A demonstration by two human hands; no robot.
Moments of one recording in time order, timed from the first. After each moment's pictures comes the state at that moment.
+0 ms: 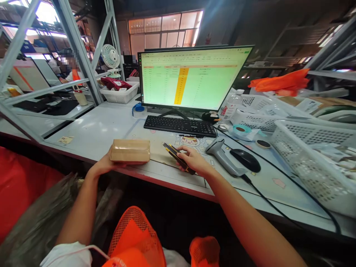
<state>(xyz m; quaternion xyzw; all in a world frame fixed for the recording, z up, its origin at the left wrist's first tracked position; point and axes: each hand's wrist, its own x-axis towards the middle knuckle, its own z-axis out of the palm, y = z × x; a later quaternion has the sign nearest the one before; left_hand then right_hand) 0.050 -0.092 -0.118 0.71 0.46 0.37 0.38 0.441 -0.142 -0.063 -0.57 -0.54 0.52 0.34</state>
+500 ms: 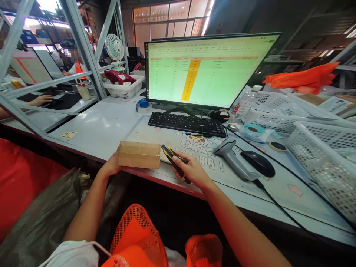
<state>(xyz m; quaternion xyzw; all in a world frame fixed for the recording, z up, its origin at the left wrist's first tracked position) 0.061 -0.086 -0.154 0.68 0.45 0.41 0.40 0.402 -0.161 -0.073 -0.51 -0.55 0.54 0.39</state>
